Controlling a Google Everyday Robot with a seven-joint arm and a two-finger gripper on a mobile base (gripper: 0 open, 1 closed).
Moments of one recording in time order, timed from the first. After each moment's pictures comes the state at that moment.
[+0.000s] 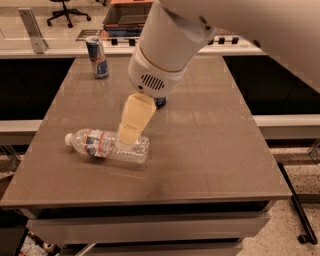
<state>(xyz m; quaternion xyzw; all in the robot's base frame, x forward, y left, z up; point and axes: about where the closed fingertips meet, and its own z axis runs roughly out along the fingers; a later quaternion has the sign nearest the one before) 0.469 0.043 0.944 -0.63 0.74 0.08 0.22</state>
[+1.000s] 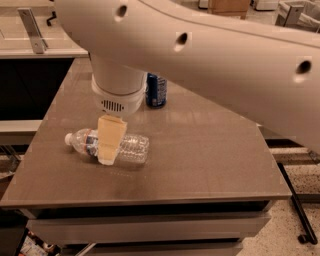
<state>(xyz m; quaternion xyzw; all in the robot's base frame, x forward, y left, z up) 0.471 0.082 0.908 -0.63 0.75 -0.03 0.18</state>
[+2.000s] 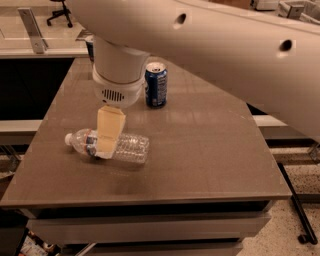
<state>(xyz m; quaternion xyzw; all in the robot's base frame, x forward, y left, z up) 0.483 0.087 0.907 -0.64 0.75 0.00 0.16</state>
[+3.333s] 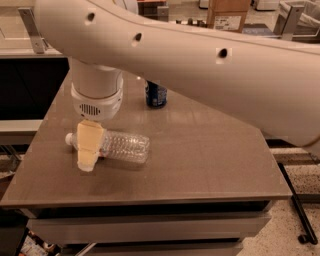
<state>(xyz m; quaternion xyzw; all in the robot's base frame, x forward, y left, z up) 0.474 0.124 0.872 -0.64 0.76 0.02 0.12</state>
